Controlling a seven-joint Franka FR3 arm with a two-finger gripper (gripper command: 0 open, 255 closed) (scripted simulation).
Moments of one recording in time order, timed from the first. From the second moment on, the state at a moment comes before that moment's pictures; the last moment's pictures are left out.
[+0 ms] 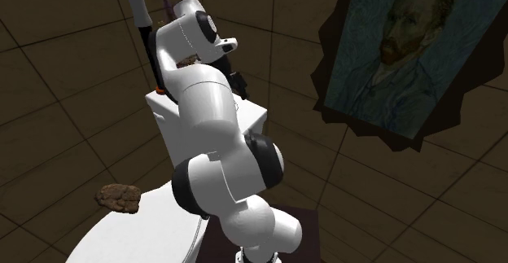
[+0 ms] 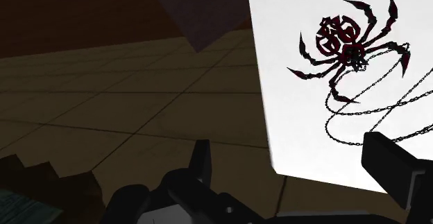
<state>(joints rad) -0.21 -0.41 0.62 -1.71 -0.17 1.18 0.86</state>
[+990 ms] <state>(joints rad) -0.14 -0.41 0.60 -1.83 -0.08 1.26 0.93</state>
